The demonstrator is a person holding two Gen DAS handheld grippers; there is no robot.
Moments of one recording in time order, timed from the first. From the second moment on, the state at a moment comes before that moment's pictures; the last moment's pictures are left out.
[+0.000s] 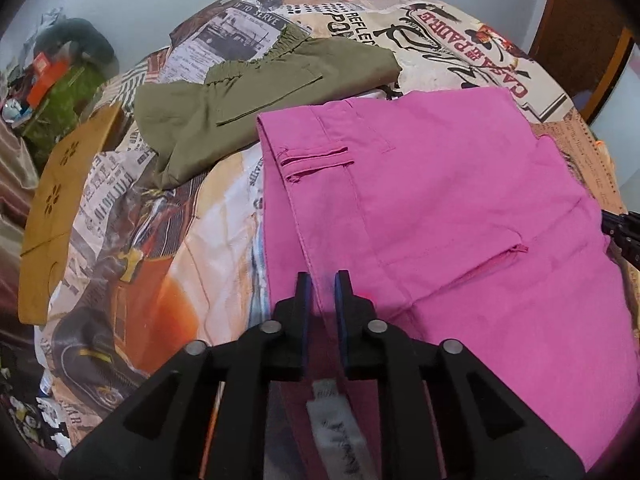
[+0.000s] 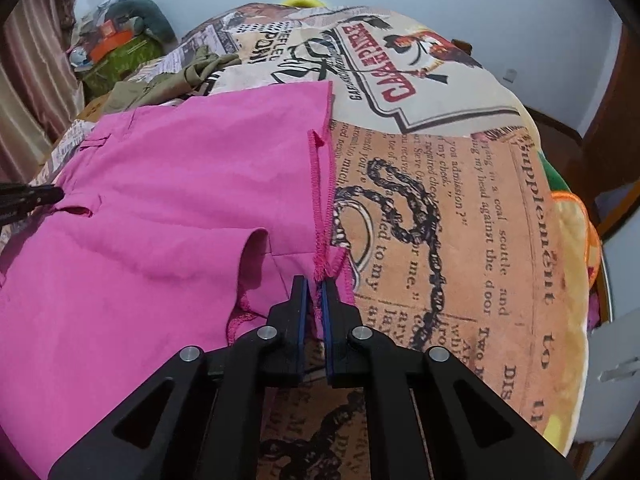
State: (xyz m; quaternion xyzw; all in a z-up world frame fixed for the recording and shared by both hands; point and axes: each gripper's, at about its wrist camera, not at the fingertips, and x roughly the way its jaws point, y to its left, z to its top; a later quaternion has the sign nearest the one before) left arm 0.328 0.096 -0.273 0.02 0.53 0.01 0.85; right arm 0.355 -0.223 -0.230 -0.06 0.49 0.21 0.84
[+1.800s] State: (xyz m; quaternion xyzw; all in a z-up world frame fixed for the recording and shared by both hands) left arm 0.451 0.139 -0.294 -0.04 0.50 0.02 0.86; right arm 0.504 -0.156 -0.236 -0.05 0.45 0.25 0.86
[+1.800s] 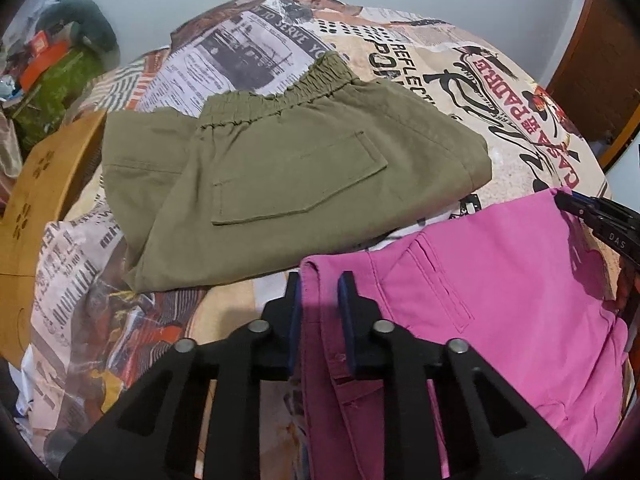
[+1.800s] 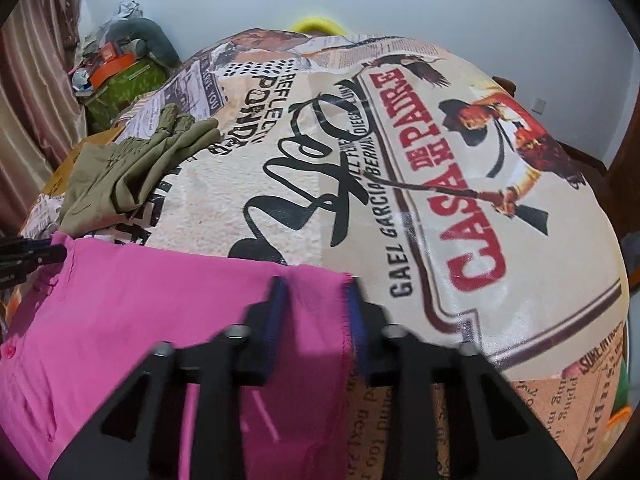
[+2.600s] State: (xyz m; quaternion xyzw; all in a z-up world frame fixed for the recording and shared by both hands) left arm 0.418 0.116 -0.159 -0.02 0.41 0.03 0.91; right arm 0.462 -0.184 -0.096 -0.05 0.31 0.23 0.92
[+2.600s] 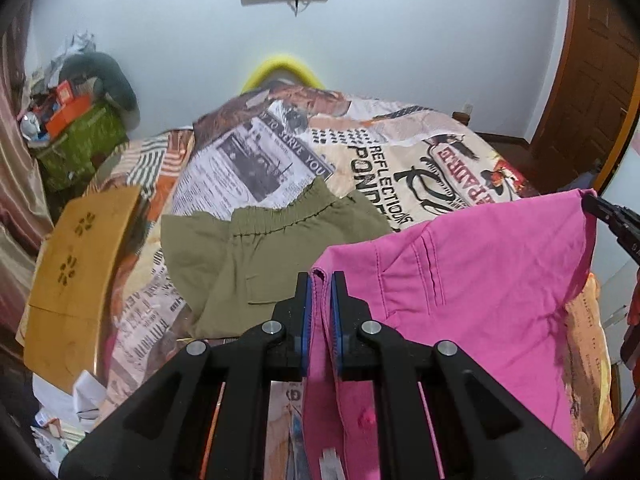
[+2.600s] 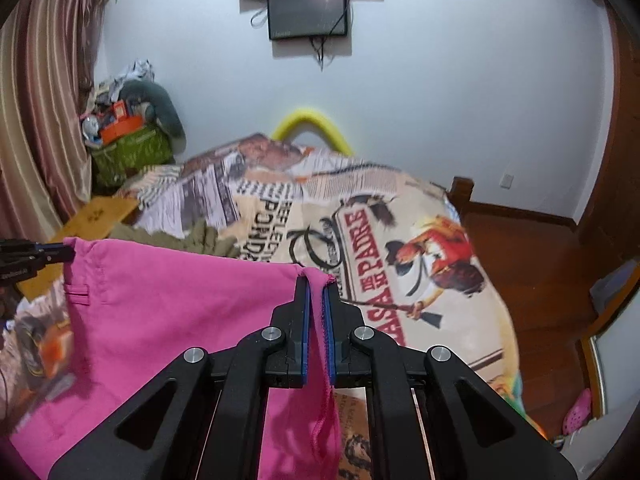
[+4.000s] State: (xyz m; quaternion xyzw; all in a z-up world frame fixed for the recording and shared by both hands) left arm 0.242 0.087 -0.221 0.05 0.50 0.01 0.87; right arm 0.270 -0.232 -0.153 -0.04 0.41 0.24 0.88
